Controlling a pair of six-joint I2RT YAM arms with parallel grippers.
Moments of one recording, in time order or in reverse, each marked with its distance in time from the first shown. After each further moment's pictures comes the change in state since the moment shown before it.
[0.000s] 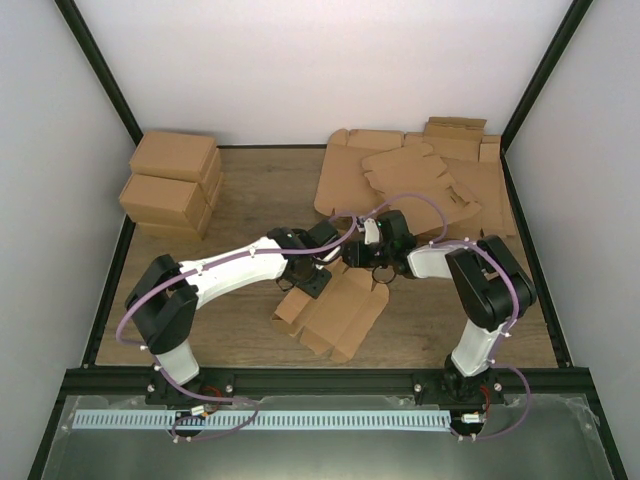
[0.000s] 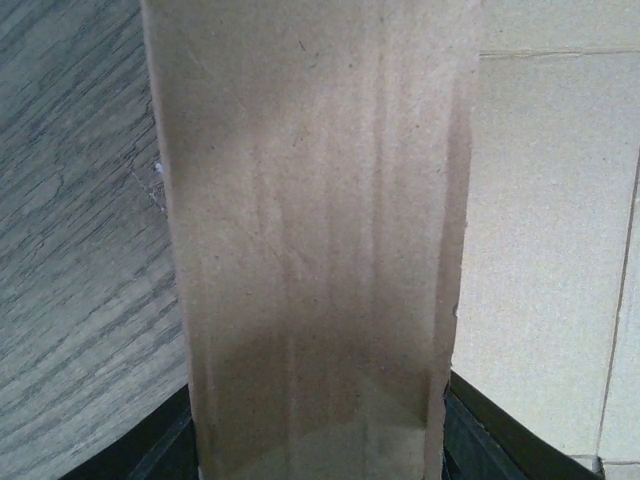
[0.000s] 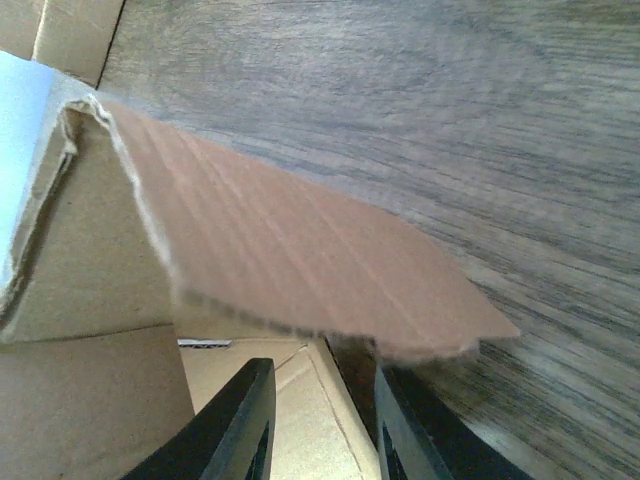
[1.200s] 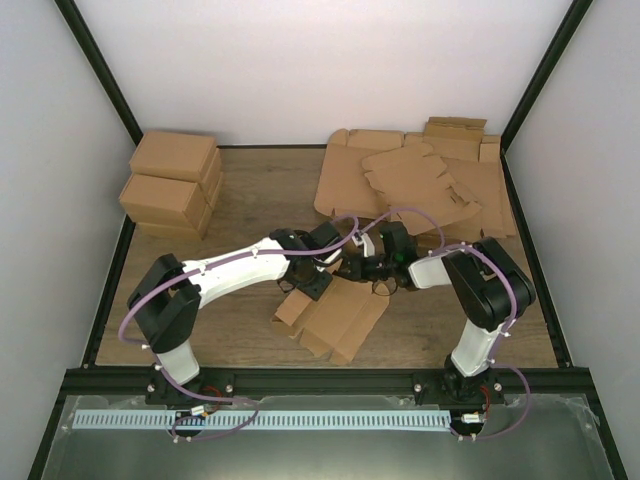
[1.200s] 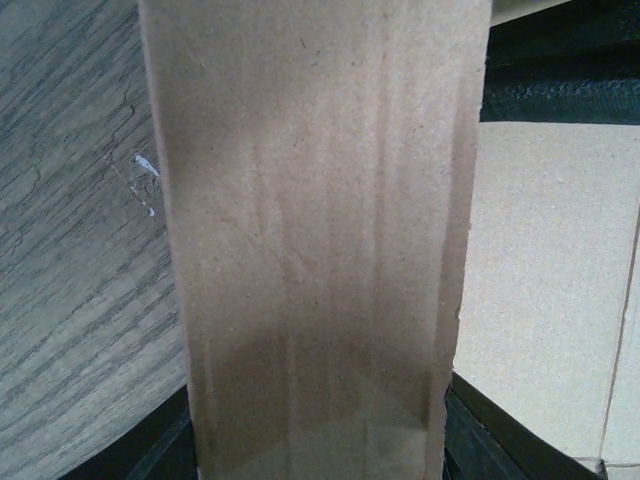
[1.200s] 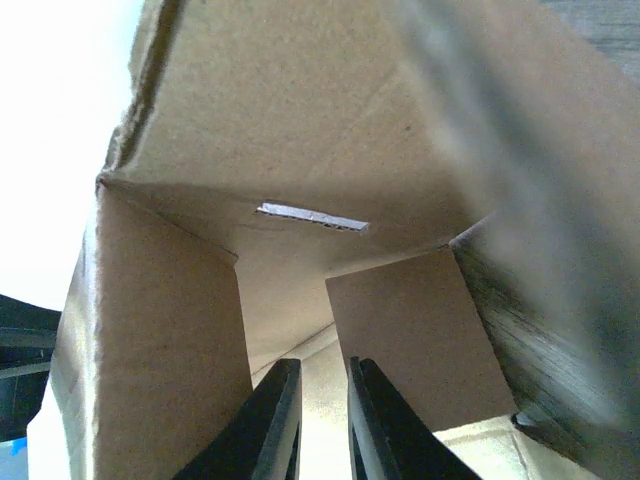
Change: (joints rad) left arm -0.008 0.011 0.000 -0.006 0.008 0.002; right arm 0.016 0.004 -0.115 0.153 -0.247 0.117
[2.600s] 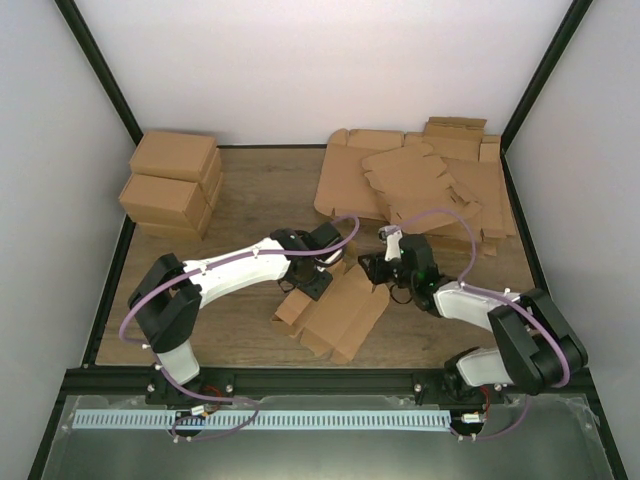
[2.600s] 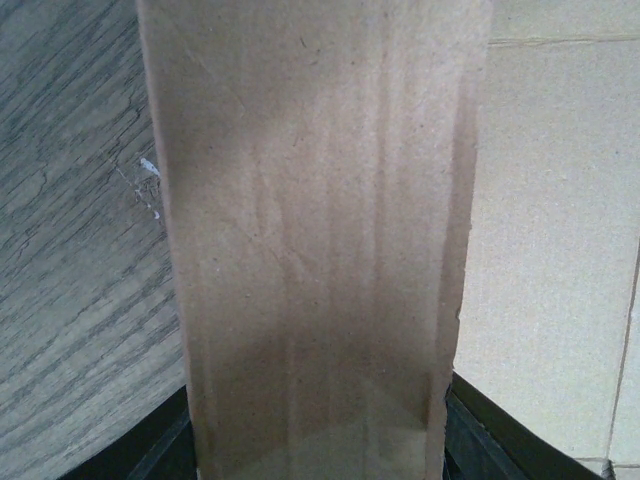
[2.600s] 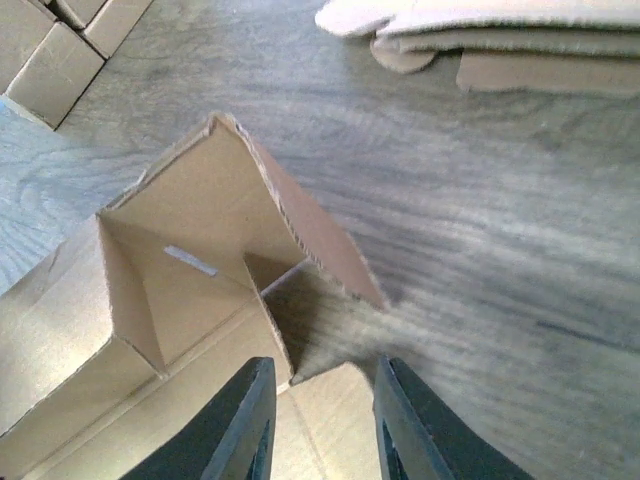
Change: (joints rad) left arm -0.003 0.003 0.002 0.001 -0.013 0.003; right arm 0.010 -0.400 -0.214 -0.035 0.527 -0.186
